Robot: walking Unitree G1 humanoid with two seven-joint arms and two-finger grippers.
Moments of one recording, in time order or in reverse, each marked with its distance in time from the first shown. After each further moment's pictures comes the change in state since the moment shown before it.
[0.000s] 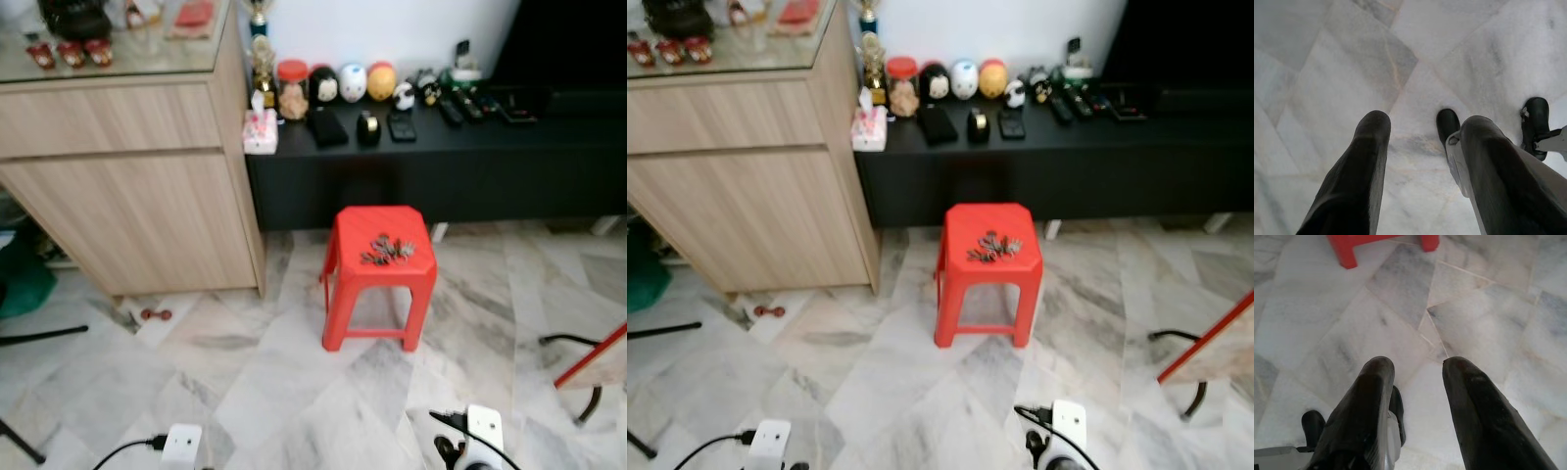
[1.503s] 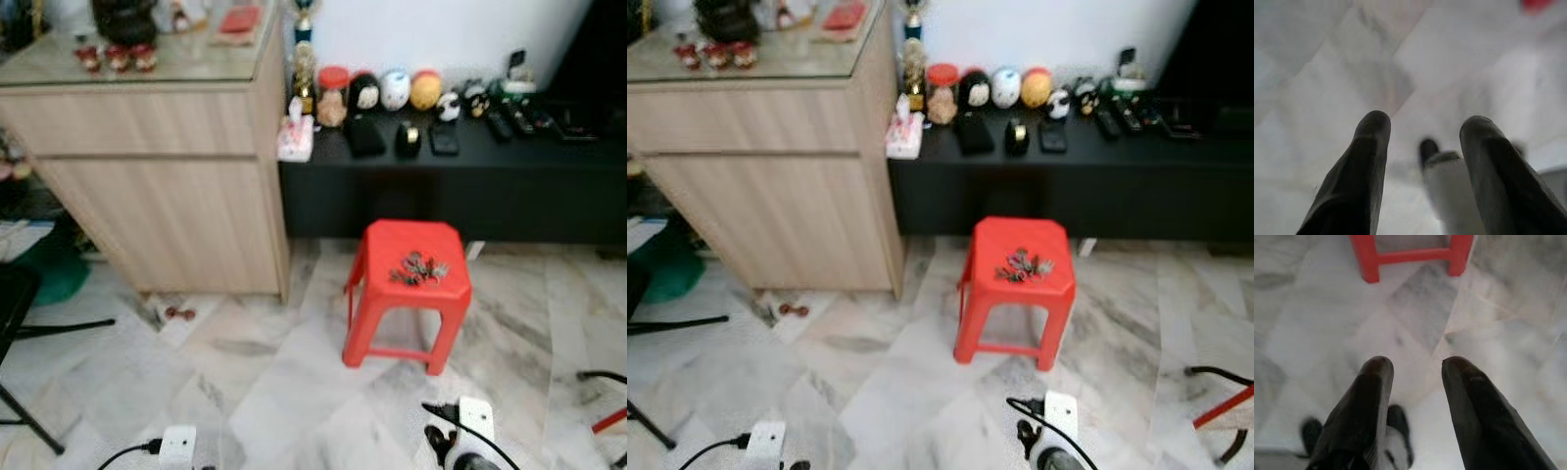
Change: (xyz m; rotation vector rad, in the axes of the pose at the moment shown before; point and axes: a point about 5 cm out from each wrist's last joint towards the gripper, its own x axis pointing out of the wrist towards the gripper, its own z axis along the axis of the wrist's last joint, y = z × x) left arm 0.003 -0.016 0.016 -0.088 -0.056 -0.049; right arm -0.002 -0.007 -0.005 0.002 0.007 -0.009
